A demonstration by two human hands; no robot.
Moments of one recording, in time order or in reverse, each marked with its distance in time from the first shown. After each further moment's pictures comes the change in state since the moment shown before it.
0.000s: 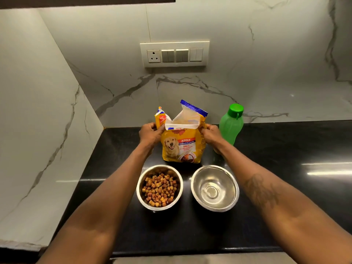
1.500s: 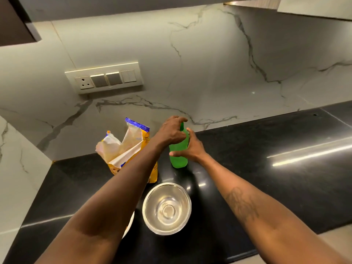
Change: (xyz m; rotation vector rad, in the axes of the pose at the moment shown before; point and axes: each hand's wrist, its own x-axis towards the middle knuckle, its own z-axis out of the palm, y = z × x) left_hand -0.050 0.155 0.231 0.782 -0.510 0.559; right_hand -0.034 0.022 -0.133 -0.258 0.100 -0.124
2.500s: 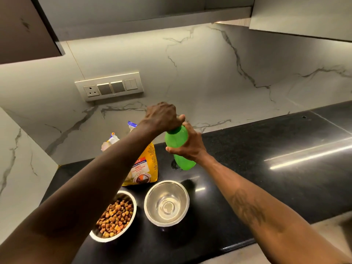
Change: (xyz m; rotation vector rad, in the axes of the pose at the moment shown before) left_hand -0.053 0.061 -0.083 0.583 0.198 0.024; right_hand -0.058 -0.049 -0.025 -0.105 0.325 -0.470
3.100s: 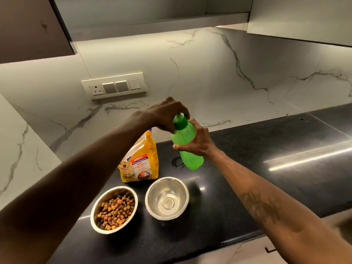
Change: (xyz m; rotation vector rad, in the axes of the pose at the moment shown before) left_hand -0.018 -0.016 -0.030 -0.167 -0.218 0.376; right_hand -0.008 -0.005 -0.037 -0.020 -0.056 -0.068
